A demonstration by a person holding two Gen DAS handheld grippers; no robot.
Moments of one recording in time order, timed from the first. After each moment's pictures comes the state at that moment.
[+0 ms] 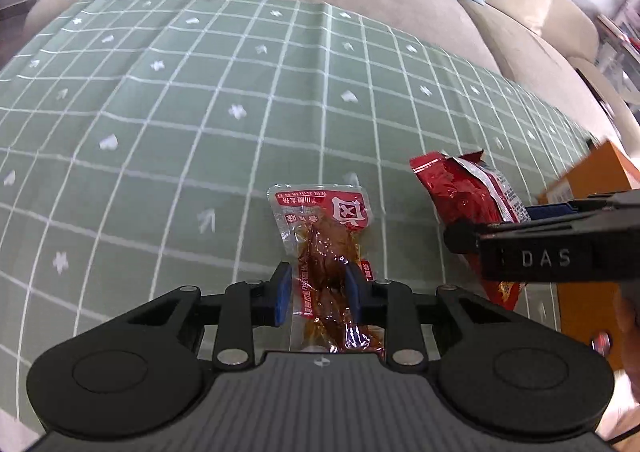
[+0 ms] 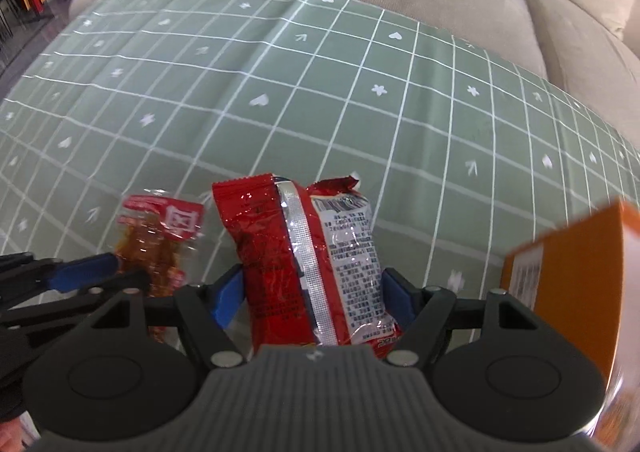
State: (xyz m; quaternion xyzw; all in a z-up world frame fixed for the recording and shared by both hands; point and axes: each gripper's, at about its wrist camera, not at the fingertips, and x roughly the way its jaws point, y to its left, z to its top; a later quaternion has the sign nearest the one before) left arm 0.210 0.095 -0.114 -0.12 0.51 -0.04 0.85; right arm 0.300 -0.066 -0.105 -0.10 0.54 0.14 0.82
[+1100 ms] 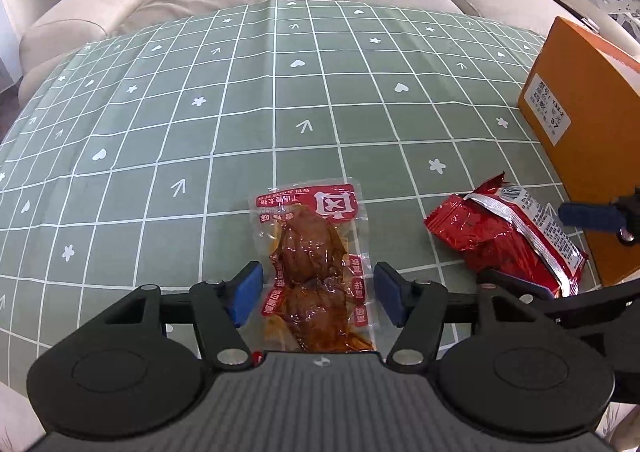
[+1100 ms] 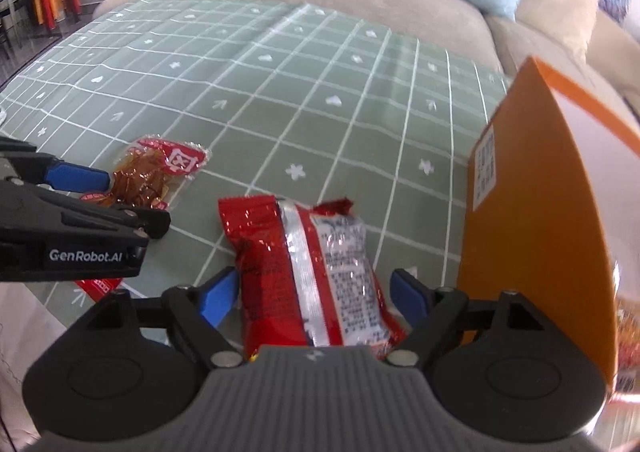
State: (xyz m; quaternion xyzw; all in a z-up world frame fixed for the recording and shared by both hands) left arm 0.166 0.040 -0.122 0.02 0.49 -0.04 0.87; right arm 0.179 -0.112 -0.131 -0.12 0.45 0.14 0.87
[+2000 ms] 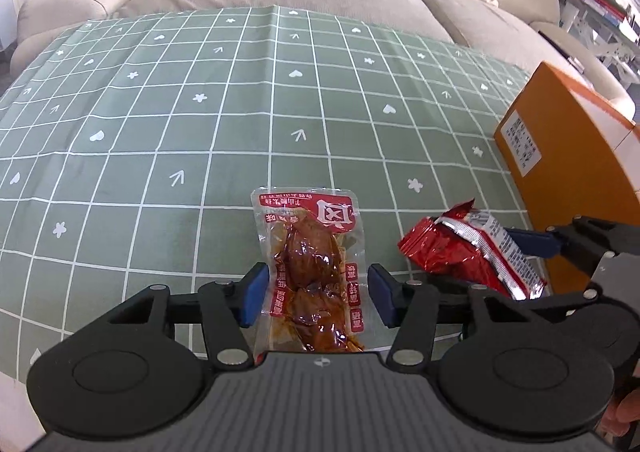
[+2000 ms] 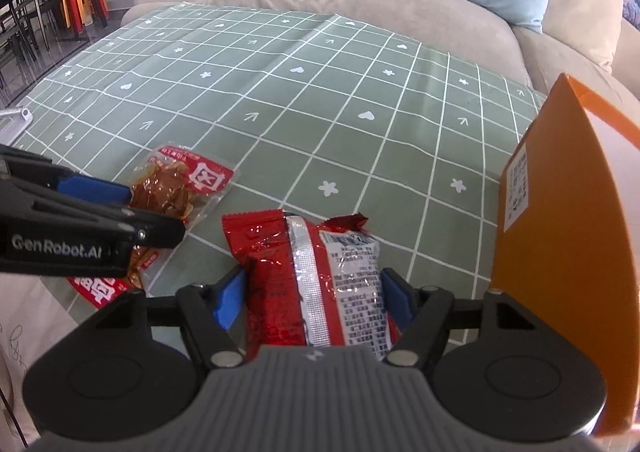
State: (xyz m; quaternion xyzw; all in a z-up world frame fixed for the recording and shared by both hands) left arm 0.156 0.057 -0.104 -0.06 0.48 -0.07 0.87; right arm 0.184 -0.105 -0.130 -0.11 0.44 0.18 0.87
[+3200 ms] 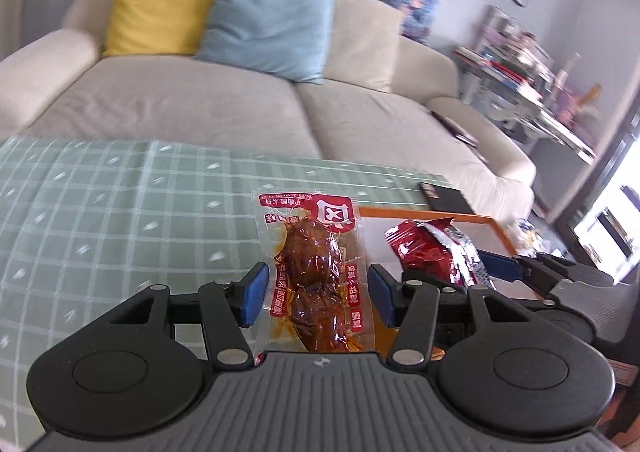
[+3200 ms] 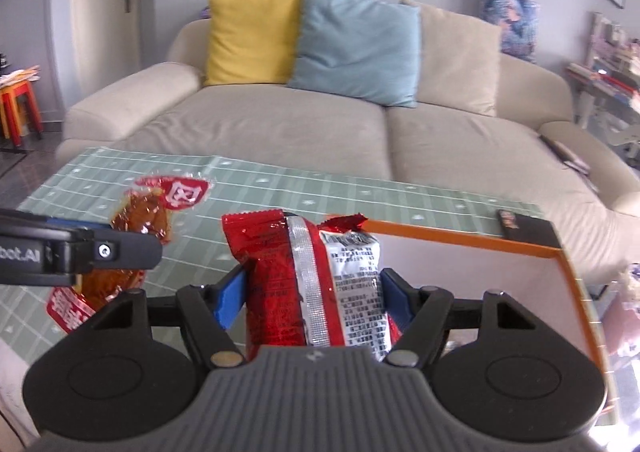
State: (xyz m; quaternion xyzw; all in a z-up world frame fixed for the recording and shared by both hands) left arm 0.162 -0.042 0.025 -0.09 0.36 -0.18 0.91; right arm 0.166 -0.226 0.010 -0.05 0.32 0.06 0.94
